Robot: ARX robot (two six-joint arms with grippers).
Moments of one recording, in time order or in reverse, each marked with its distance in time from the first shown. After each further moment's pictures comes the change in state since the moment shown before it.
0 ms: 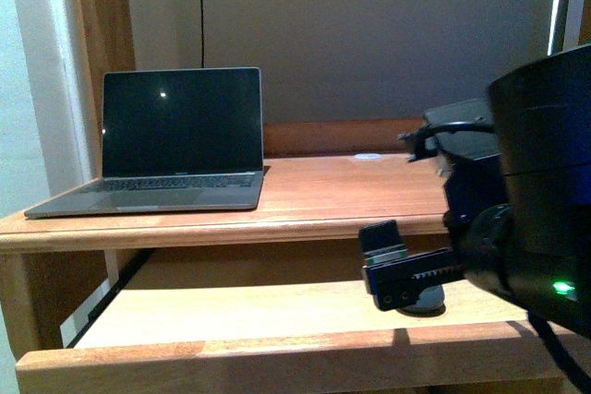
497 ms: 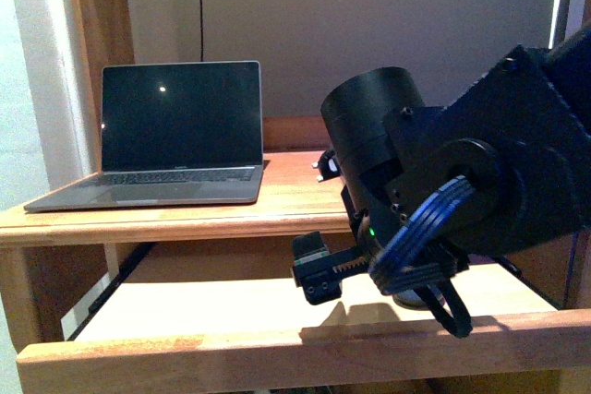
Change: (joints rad) left arm 0.000 0.000 0.000 0.000 0.000 0.002; right arm 0.040 0.262 0.423 -0.418 0.076 0.068
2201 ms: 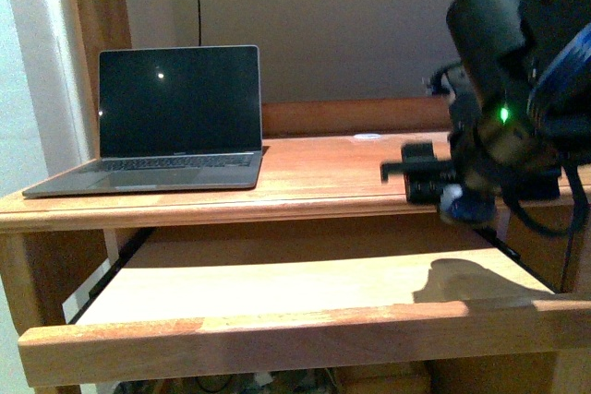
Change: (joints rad) left arm 0.000 0.000 0.000 0.000 0.000 0.000; right arm -0.193 -0.135 0.037 -0.130 -0.167 0.177
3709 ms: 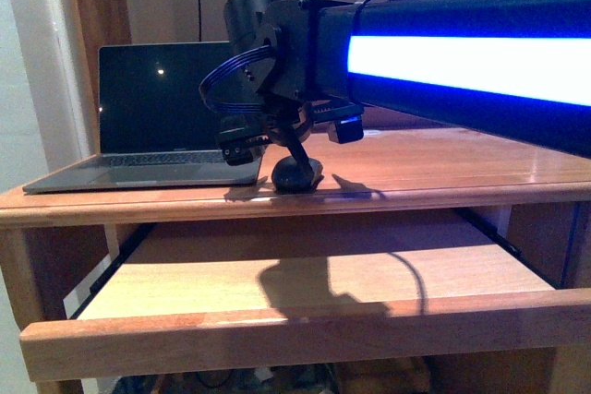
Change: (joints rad) left arm 0.000 0.000 0.000 0.000 0.000 0.000; right arm 0.221 0.891 1.501 -0.489 0.210 -0.125
